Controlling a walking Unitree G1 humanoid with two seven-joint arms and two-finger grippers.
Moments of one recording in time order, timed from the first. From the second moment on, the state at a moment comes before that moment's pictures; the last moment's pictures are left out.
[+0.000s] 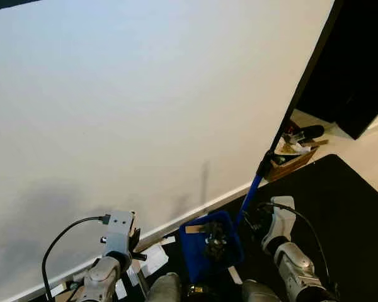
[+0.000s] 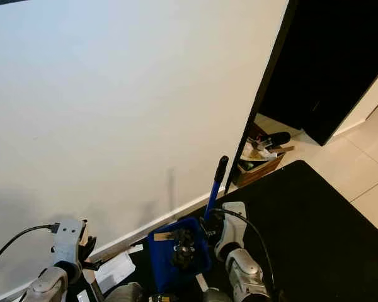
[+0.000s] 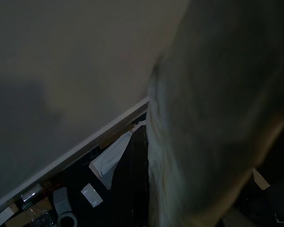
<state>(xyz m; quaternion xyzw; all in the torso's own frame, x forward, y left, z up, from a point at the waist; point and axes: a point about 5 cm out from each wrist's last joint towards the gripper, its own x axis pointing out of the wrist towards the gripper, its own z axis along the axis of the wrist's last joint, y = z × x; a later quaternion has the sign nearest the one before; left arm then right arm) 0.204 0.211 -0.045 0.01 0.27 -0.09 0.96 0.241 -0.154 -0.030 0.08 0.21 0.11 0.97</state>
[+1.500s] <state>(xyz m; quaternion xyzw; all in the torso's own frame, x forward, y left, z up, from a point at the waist) 0.209 0.211 -0.040 0.02 0.25 -0.09 0.96 0.240 -0.156 -0.031 0.08 0.21 0.11 0.97</state>
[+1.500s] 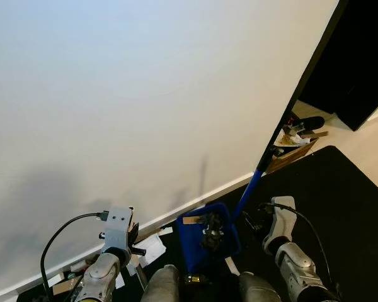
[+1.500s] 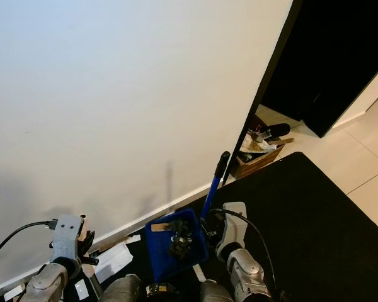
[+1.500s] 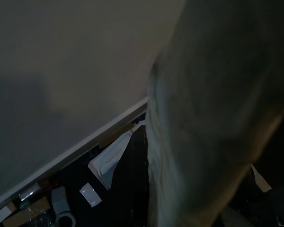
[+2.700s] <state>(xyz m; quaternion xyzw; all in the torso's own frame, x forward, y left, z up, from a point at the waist) 0.208 0.211 -0.039 0.02 0.25 -0.09 0.97 0.239 -0.156 -0.031 0.08 0.21 0.12 0.97</state>
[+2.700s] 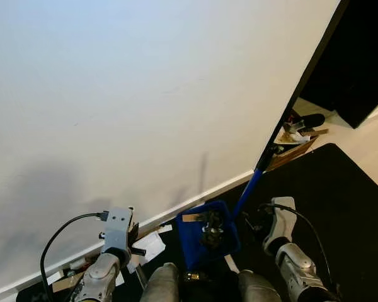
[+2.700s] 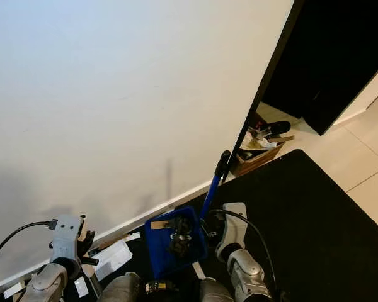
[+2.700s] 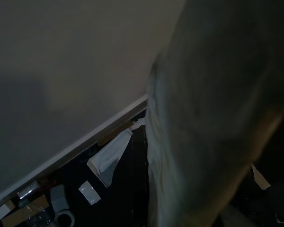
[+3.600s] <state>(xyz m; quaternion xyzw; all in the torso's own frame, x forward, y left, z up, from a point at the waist) 0.208 0.211 -0.039 0.02 0.25 -0.09 0.97 0.239 -0.156 -0.031 0.08 0.21 0.12 0.97</state>
